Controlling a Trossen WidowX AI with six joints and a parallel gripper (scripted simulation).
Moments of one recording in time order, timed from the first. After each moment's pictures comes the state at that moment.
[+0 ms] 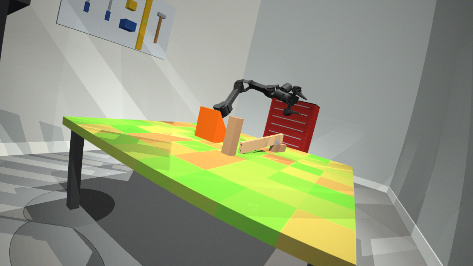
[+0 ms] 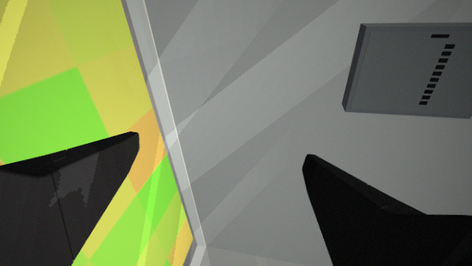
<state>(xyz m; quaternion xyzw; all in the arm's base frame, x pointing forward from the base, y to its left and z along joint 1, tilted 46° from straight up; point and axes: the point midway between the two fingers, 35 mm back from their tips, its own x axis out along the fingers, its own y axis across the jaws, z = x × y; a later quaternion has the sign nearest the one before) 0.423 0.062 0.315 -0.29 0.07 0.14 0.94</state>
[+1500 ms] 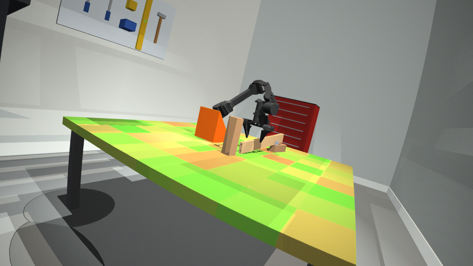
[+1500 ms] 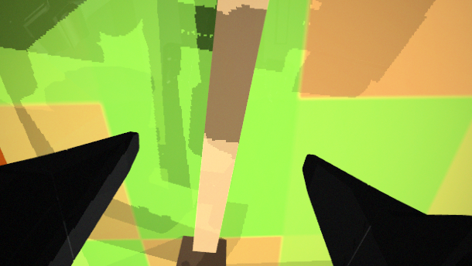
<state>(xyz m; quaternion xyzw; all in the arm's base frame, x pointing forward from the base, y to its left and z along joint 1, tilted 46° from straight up) 0.301 0.059 0.010 -0.27 0.27 0.68 0.63</state>
